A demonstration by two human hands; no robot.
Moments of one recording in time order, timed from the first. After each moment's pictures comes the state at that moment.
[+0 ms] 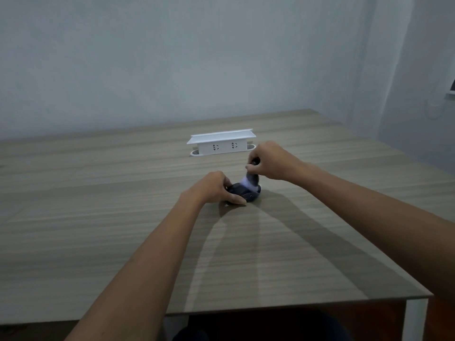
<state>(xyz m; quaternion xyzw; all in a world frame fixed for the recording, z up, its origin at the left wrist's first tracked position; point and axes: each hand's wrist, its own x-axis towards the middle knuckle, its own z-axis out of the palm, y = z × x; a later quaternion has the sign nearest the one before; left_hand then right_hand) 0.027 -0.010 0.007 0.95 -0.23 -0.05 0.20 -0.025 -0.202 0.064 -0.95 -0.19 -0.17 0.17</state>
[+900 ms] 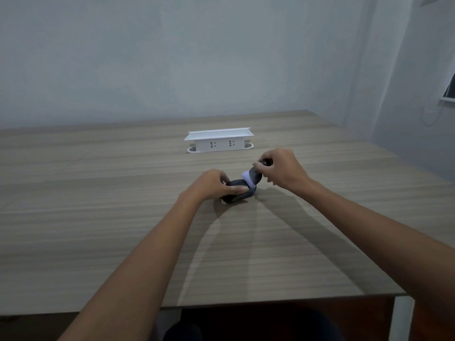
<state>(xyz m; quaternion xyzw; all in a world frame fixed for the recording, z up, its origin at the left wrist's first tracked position) 0.007 -0.015 0.006 0.94 -0.17 -0.03 0.29 -0.037 -0.222 0.032 -0.91 -0.09 -0.23 0.32</state>
